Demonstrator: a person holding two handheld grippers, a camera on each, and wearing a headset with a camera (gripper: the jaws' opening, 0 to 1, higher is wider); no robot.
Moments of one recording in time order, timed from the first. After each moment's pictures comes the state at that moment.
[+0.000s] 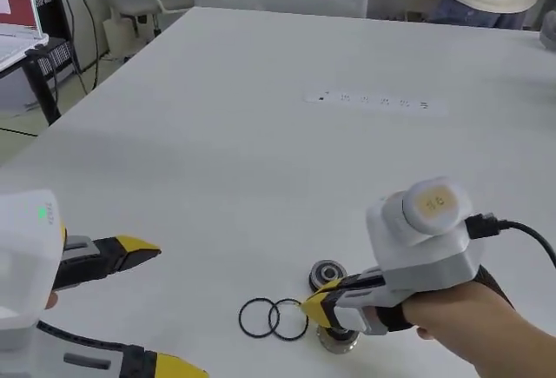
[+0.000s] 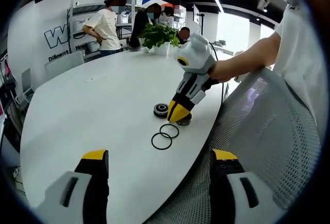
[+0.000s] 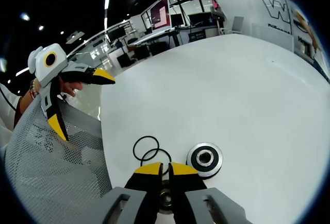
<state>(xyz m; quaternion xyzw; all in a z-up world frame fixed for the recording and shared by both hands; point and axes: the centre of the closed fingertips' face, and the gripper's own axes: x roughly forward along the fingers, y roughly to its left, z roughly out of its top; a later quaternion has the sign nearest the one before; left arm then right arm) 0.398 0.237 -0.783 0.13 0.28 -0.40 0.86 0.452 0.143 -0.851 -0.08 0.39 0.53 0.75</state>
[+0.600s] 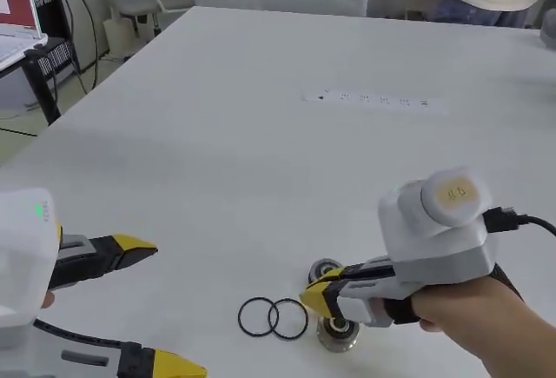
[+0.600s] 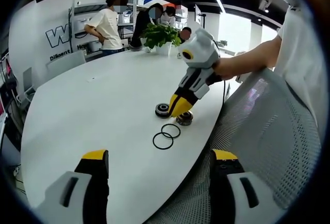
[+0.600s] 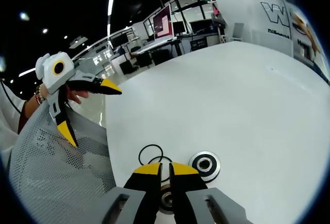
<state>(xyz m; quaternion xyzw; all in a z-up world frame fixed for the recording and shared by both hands) 0.398 0.239 -0.783 0.13 0.28 -0.39 0.87 0.451 0.144 -0.830 -0.07 0.36 0.54 0.76</state>
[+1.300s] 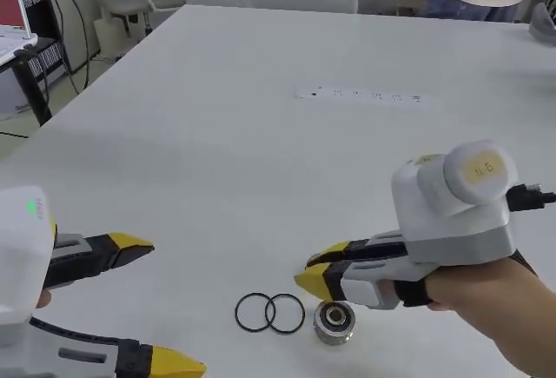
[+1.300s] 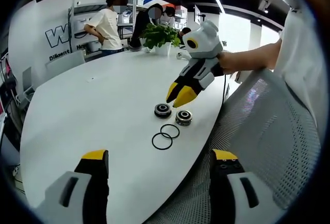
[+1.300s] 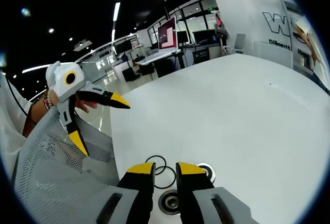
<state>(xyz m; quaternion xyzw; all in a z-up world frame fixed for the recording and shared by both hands) 0.397 0.238 -0.783 0.13 0.28 -0.40 0.86 0.453 0.142 -0.797 -0.06 0.32 0.55 0.77</state>
